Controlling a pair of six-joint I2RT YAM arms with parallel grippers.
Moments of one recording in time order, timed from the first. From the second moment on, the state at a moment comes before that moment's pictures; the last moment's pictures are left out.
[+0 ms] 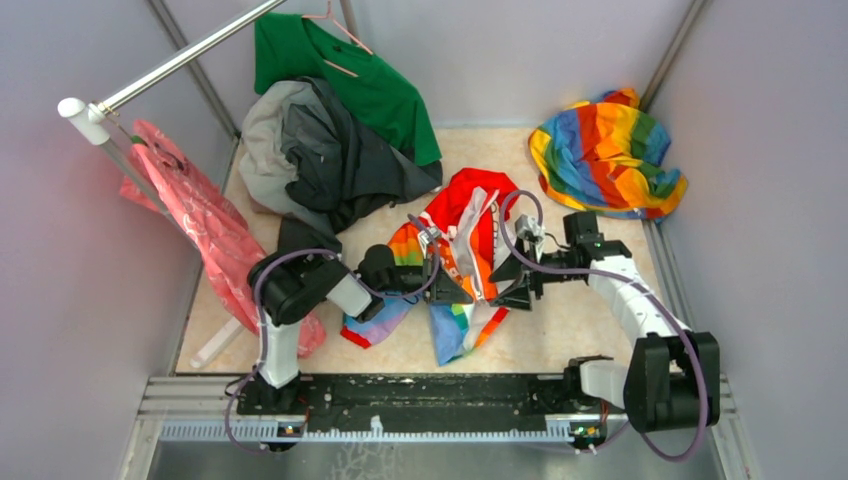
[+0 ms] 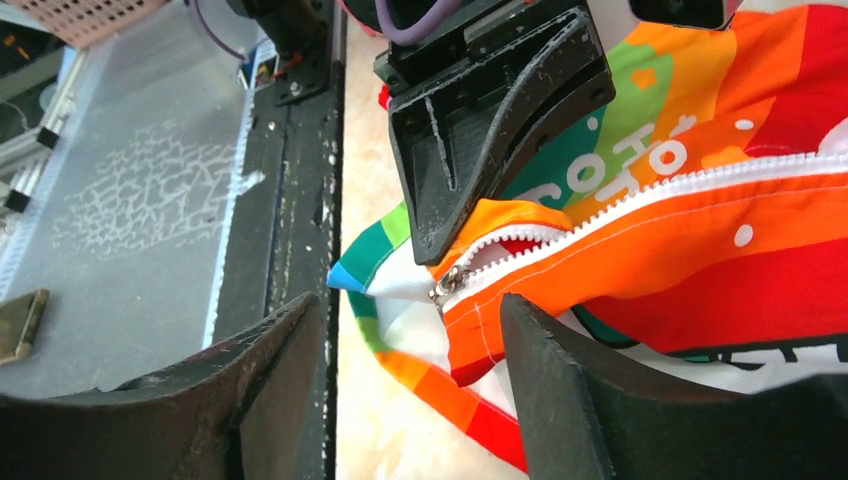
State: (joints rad) left arm -0.79 1.97 0.61 1.40 0.81 -1.33; right arm 0.08 1.18 0.71 -0.72 -1.37 -0.82
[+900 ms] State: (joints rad) left arm -0.80 2.07 0.61 1.51 0.73 -1.53; right arm 0.17 1.30 0.73 -0.69 -1.20 -0.74
